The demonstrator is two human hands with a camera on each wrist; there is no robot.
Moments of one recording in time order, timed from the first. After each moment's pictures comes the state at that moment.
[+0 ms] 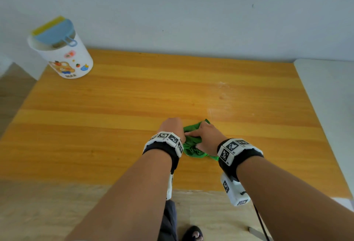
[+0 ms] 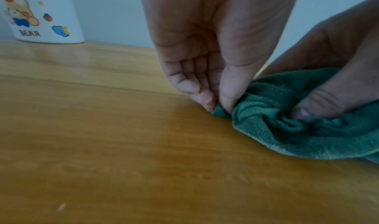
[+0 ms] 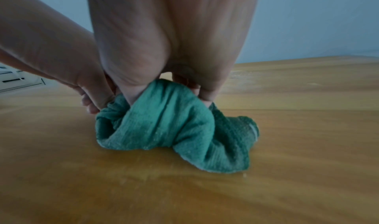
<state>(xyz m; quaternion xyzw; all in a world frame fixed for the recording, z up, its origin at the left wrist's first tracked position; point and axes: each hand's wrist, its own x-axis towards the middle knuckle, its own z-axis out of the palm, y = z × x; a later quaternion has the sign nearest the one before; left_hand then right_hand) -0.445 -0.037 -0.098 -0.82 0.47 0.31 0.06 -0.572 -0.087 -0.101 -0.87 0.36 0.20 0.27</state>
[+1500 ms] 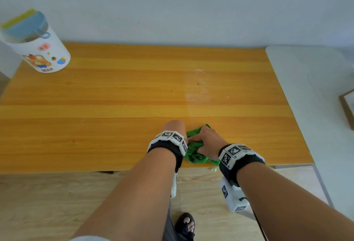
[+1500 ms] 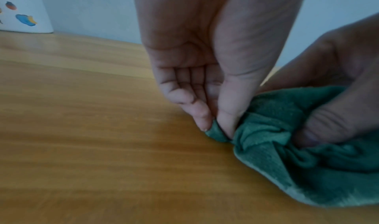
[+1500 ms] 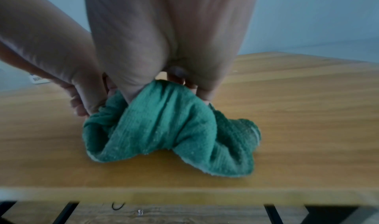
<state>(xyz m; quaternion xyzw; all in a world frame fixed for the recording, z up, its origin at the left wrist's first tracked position) -0.524 -0.029 -0.100 -0.78 0.50 0.36 0.11 -0.658 -0.054 -0.097 -0.83 0.41 0.22 0.31</state>
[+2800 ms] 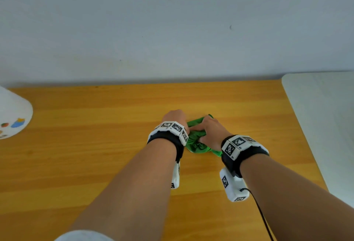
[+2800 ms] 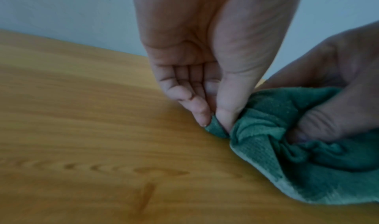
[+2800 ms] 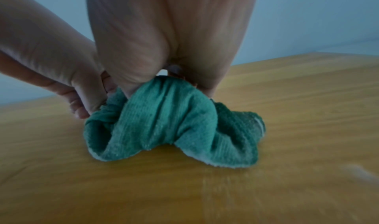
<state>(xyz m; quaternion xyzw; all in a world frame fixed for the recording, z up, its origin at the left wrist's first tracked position) -0.428 -0.255 -0.091 -0.78 0.50 0.37 0.09 -0.563 -0.277 -0.098 -0.81 0.45 0.18 0.33</state>
